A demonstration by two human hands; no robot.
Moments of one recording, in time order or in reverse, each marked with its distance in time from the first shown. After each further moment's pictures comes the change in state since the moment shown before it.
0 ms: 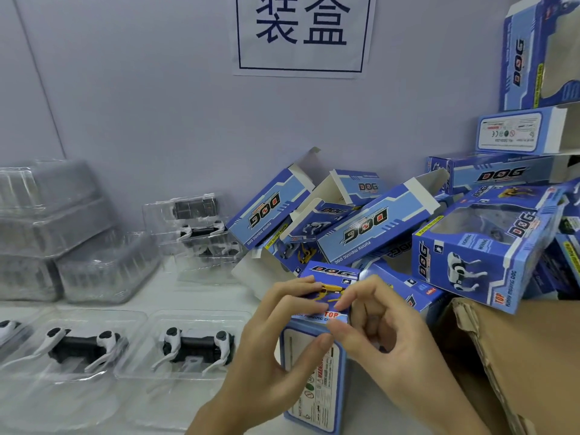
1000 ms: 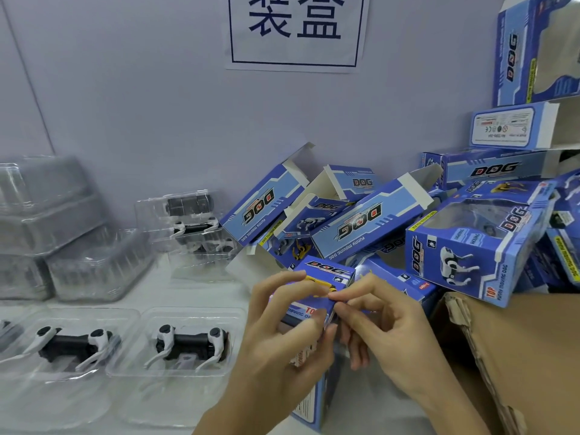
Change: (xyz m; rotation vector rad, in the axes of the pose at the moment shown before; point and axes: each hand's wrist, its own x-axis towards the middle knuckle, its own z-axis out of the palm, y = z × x) left_hand 0.004 0.007 0.016 0.330 0.131 0.258; right_hand 0.007 0.021 -0.008 0.166 0.032 0.072
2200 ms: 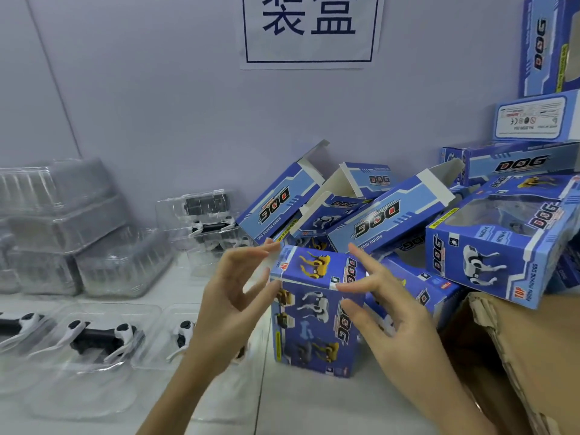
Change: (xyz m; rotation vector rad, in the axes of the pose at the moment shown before) left_hand -0.002 -0.064 -0.046 -0.626 -0.013 -0.634; right_hand 0.001 0.008 0.016 -0.292 0.079 -0.138
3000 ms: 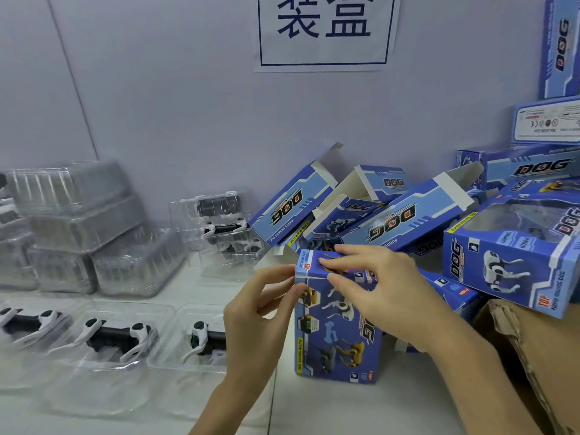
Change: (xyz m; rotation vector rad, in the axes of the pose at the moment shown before) left_hand -0.014 -0.007 0.031 0.245 0.293 0.087; right_hand 0.064 -0.028 0.002 -0.531 -0.240 0.053
